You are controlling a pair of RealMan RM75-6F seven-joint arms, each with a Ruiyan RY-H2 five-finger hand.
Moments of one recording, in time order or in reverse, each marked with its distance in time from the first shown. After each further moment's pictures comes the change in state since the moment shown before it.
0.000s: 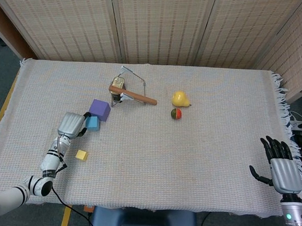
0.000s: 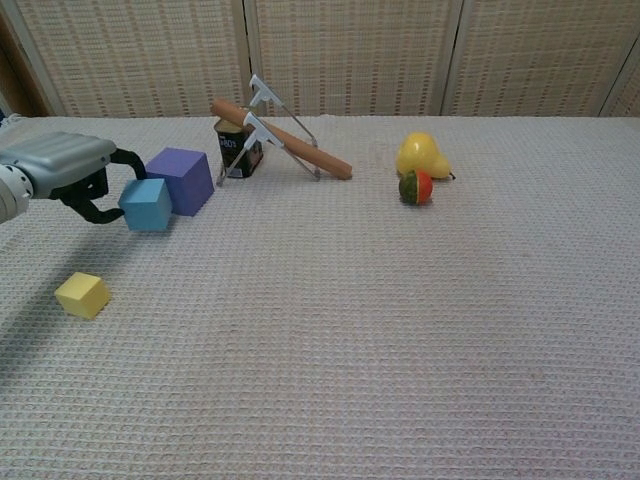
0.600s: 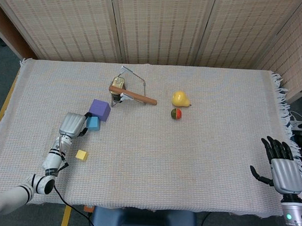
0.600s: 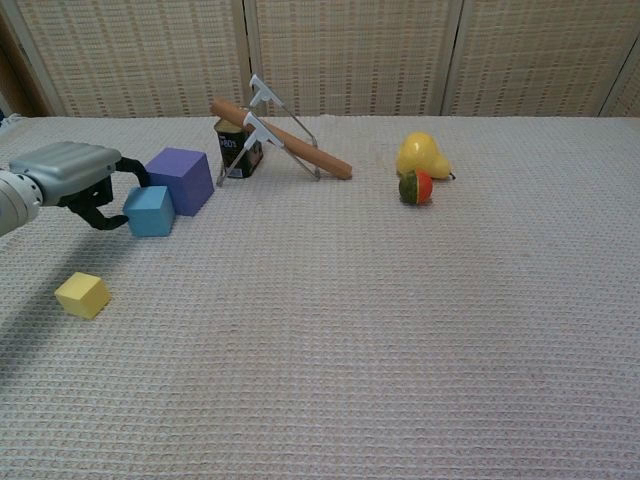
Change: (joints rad) left arm -0.008 -0.060 -0.007 0.109 0.027 -0.030 -0.054; right arm -0.002 0.001 0.000 -0.004 0.006 -0.002 -0.008
